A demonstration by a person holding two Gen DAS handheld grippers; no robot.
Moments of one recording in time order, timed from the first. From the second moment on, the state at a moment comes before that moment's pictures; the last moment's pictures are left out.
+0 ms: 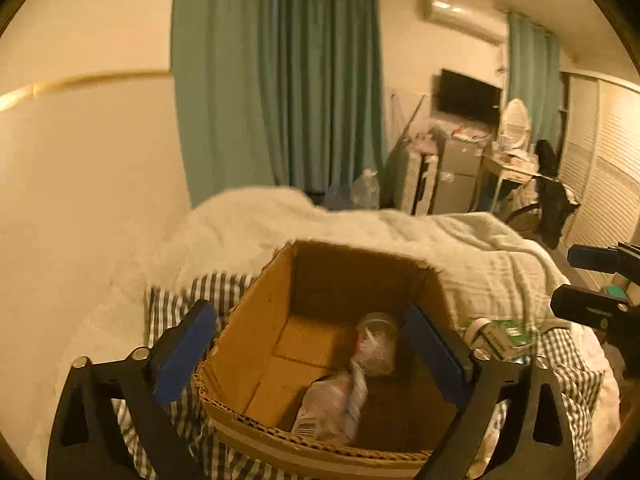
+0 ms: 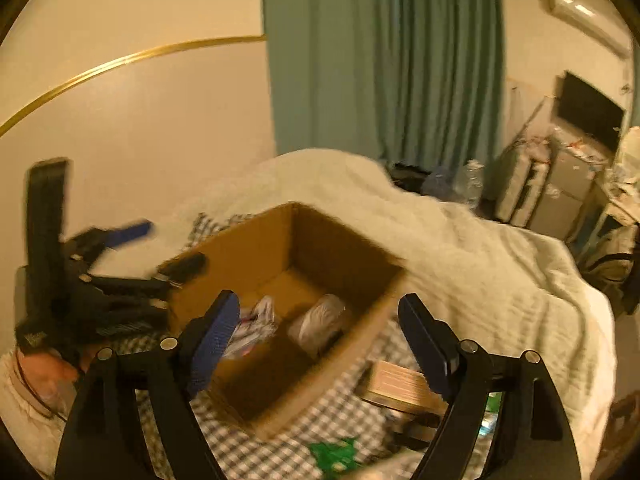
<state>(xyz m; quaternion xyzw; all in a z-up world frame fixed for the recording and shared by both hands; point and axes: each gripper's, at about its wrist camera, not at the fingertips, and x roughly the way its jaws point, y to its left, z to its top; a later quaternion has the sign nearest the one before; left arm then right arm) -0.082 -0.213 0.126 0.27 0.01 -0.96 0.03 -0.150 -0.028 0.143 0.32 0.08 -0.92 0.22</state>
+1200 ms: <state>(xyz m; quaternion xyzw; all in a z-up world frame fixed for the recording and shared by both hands) -0.139 0.008 -0.074 0.45 -0.08 -0.88 -0.09 -0.198 0.176 -0.039 0.48 -0.10 -0.87 0.09</state>
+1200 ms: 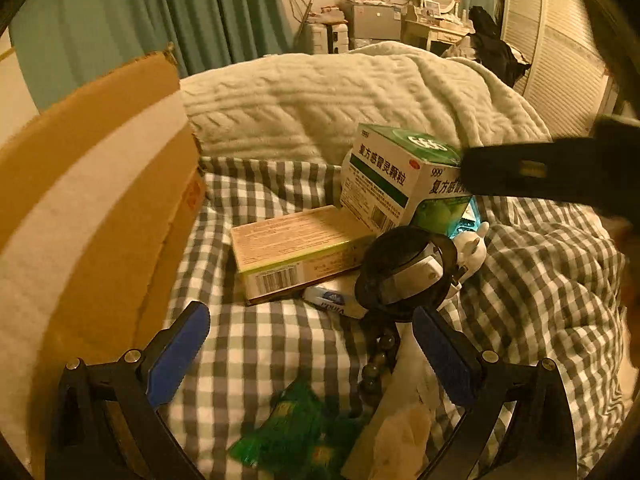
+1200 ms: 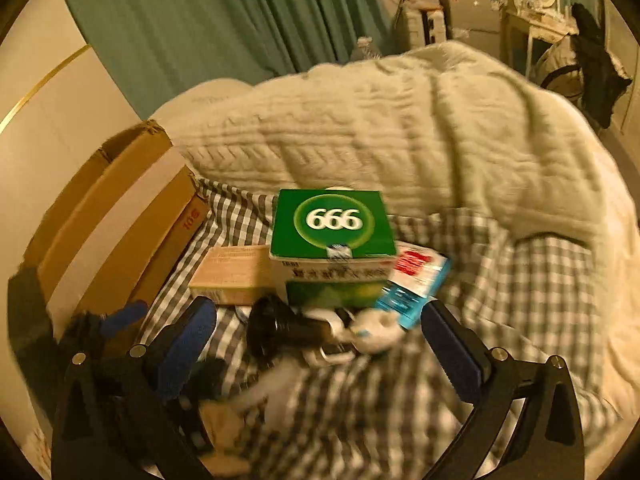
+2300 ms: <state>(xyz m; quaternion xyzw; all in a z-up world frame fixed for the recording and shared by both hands) -0.158 0.085 -0.110 0.44 -0.14 -0.87 -0.20 -0.177 0.272 -0.031 0.40 -0.12 -0.91 0.08</state>
